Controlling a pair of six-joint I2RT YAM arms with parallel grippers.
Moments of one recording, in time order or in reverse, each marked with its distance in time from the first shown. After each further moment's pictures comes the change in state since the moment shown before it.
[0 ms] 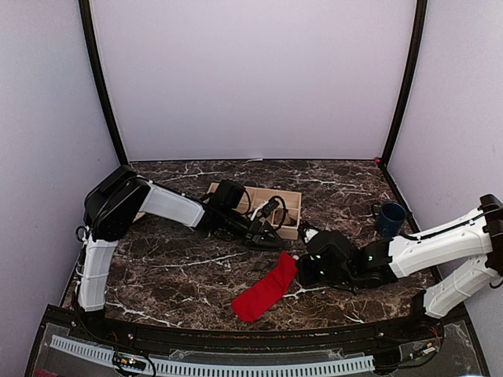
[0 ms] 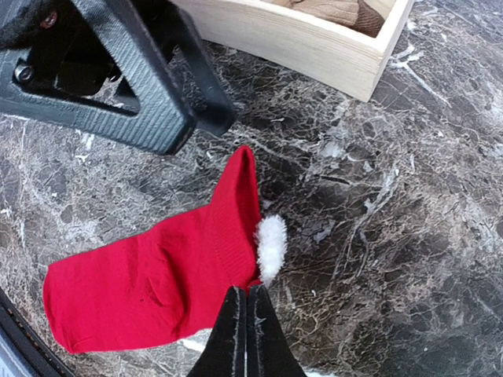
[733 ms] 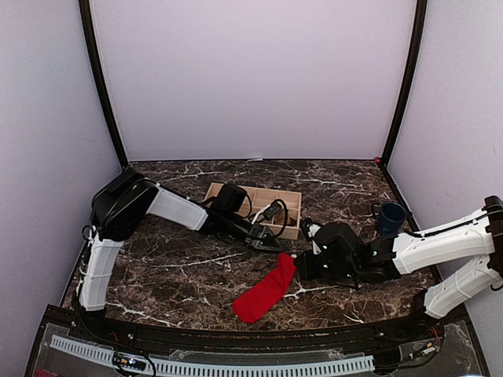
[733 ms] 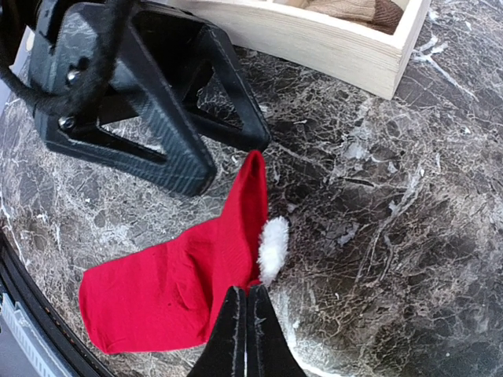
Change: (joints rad) left arm 0.001 0.062 0.024 0.043 0.060 0.115; right arm -0.069 -0.034 -0.021 0.050 -0.144 0.035
